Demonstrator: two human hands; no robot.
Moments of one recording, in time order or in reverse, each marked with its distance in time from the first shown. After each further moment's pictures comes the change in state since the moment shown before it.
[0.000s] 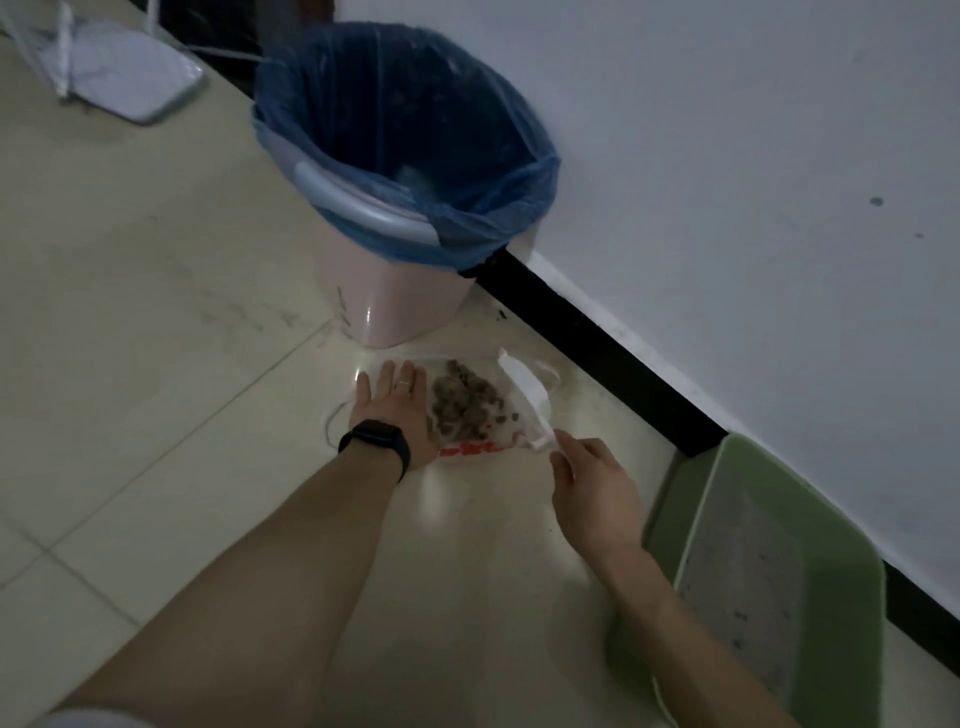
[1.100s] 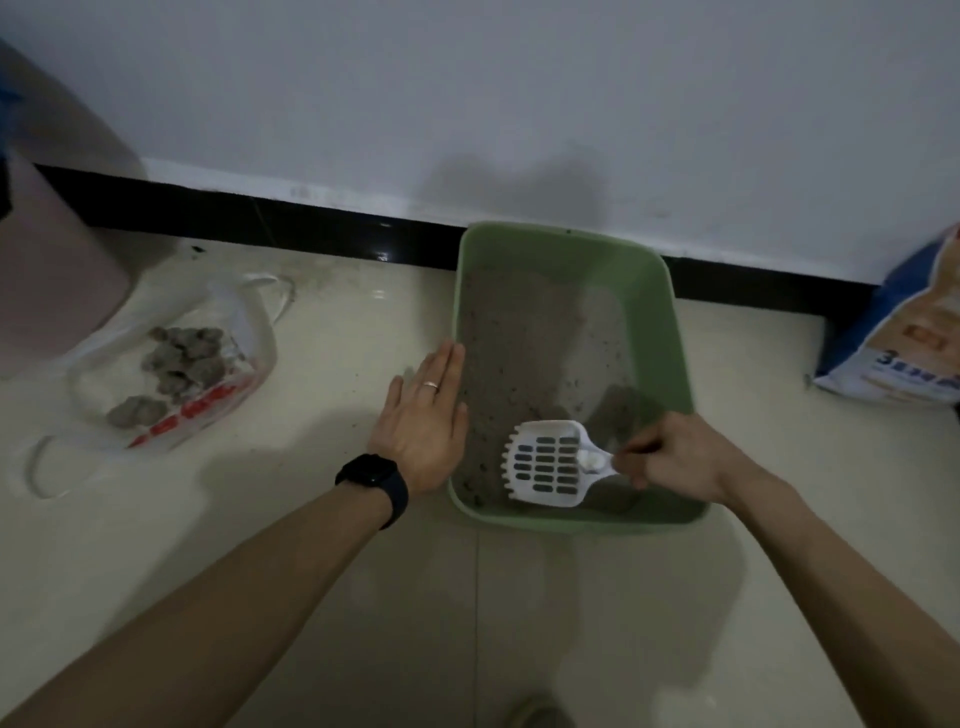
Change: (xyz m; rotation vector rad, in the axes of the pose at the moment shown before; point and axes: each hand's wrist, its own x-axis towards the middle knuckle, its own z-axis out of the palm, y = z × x) left_hand -0.073 0.276 0.113 -0.078 0.090 0.656; right_hand -0.188 0.294 -0.090 0.264 -0.512 0.566
